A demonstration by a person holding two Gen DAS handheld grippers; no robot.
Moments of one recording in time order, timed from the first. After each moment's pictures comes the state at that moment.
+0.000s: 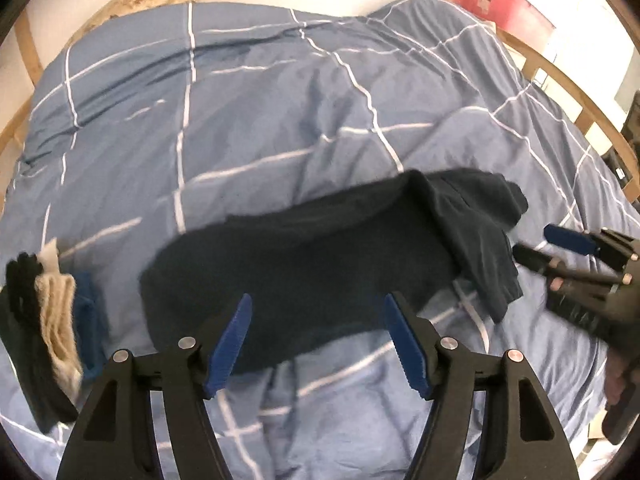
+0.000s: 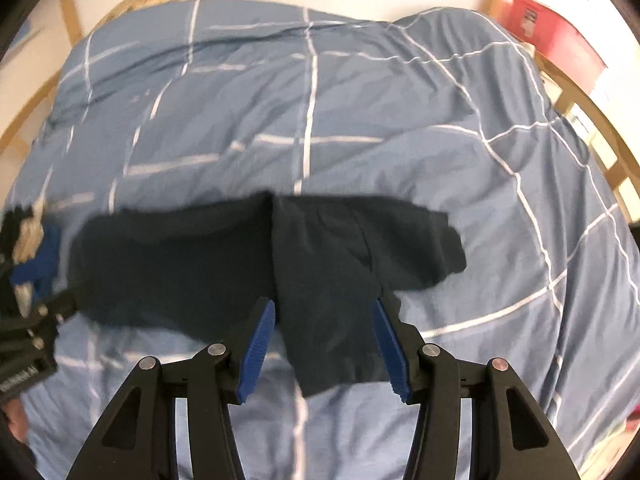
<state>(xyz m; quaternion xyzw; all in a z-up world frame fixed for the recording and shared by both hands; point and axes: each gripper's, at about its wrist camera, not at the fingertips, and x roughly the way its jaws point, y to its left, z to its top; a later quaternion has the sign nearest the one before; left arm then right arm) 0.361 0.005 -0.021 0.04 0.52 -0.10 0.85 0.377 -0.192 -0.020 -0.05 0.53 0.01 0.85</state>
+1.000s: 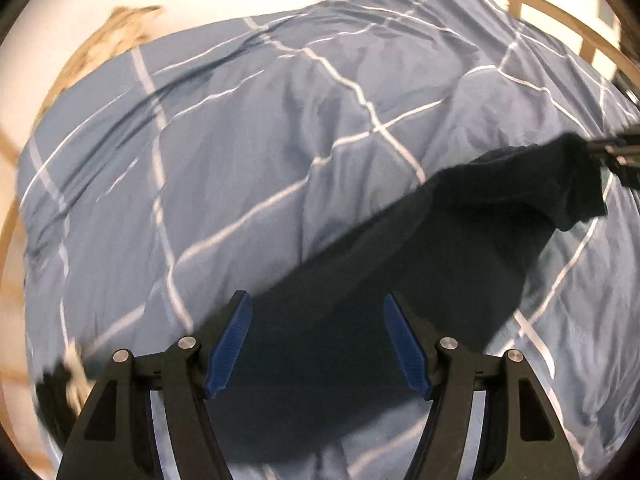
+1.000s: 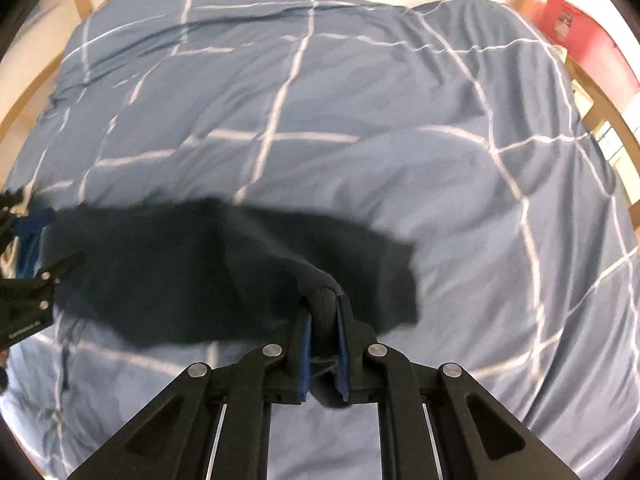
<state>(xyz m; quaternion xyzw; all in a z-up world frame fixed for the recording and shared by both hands) 0.441 -0.033 -0.047 0.19 0.50 -0.13 0.83 0.459 -0.279 -0.032 -0.07 0.56 0.05 0.83</state>
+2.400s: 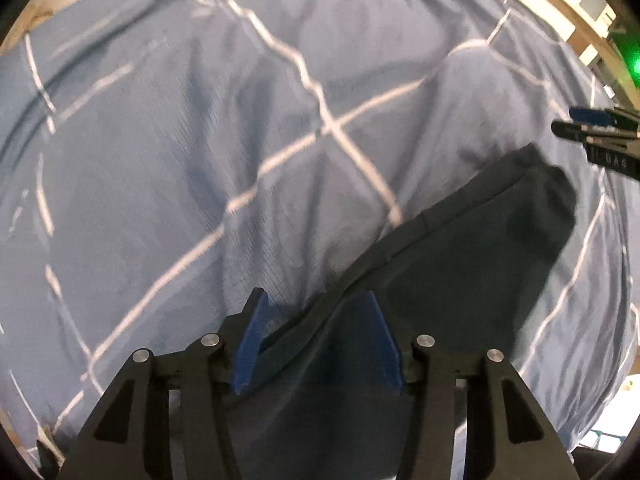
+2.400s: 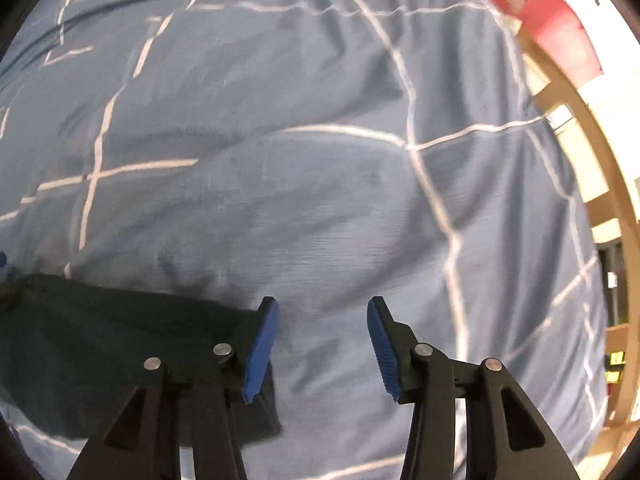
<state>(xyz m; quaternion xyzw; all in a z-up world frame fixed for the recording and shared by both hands) 0.530 -0.083 -0.085 0.15 0.60 -0.22 0.76 0.551 -0.343 -0.063 -0.11 0.59 -0.09 0.79</state>
